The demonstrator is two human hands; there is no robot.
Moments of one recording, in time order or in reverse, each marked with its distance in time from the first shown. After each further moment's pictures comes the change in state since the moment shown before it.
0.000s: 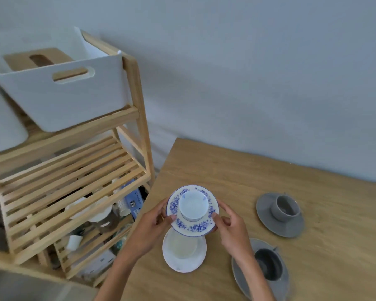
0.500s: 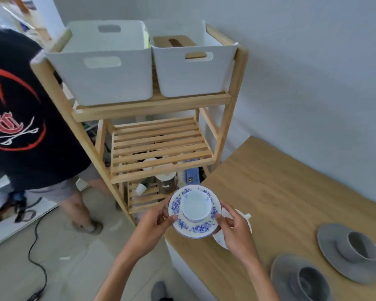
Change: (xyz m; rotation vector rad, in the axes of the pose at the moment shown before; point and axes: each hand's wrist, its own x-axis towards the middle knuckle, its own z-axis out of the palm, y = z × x) left_hand -0.169 -0.004 -0.033 0.057 0.462 -0.172; right_hand -0.055 -0.013 0.070 -0.099 -0.489 -0.109
